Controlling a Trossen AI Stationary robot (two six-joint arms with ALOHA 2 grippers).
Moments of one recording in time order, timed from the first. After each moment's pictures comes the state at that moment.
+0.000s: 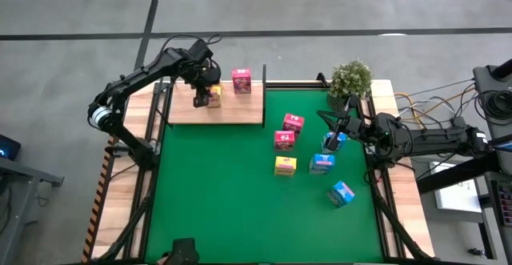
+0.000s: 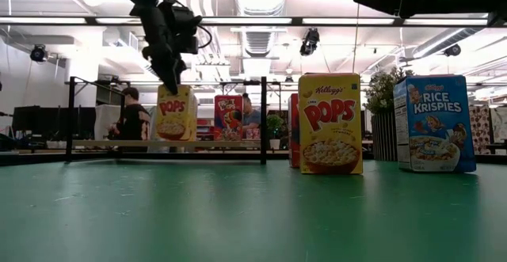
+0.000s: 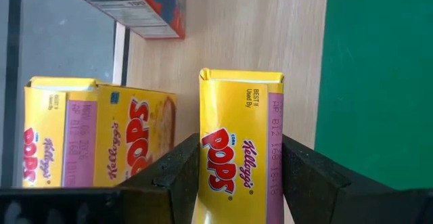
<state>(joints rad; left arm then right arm) 0.81 1.57 1.41 -1.05 0.13 0.73 -0.11 0.64 0.32 0.55 0.24 -0.52</state>
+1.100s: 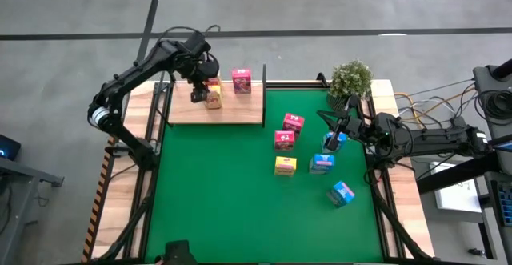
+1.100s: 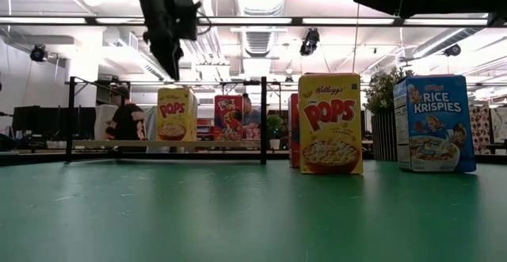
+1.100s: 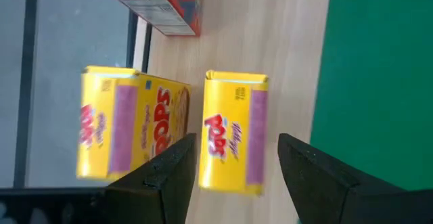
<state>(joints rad) 0.80 1.57 1.57 -1.20 0.09 0.66 -0.11 0.64 0.32 0.55 0.24 -0.53</state>
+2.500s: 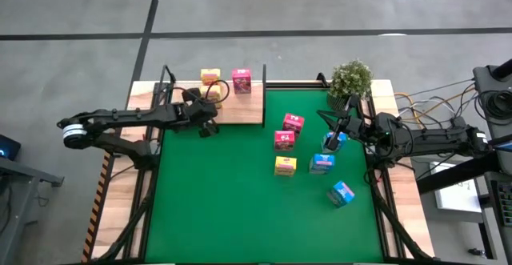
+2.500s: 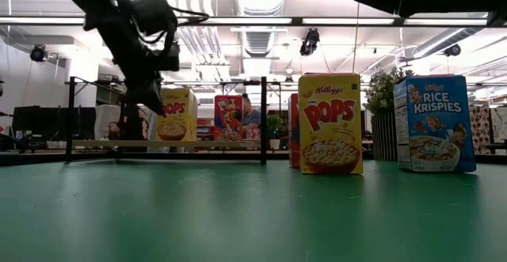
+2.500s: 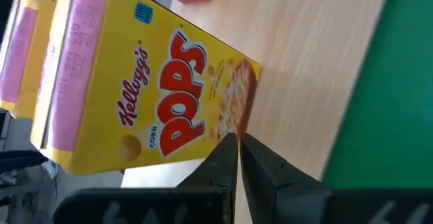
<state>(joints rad) 0.38 1.23 0.71 -0.43 -0.55 0.32 -0.11 0.64 0.32 0.55 0.24 -0.54</state>
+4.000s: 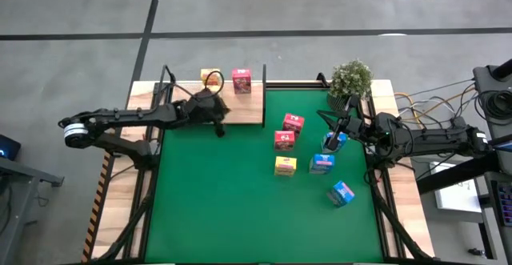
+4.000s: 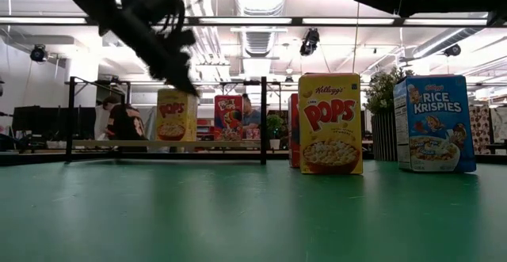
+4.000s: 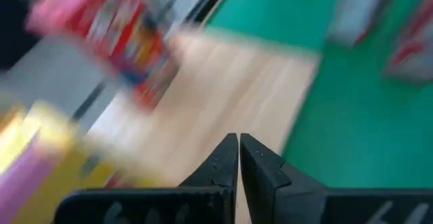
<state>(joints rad) 0.35 1.24 0.72 -0.09 -0.22 0.08 -0.11 0.64 0.32 0.55 0.24 -0.54</state>
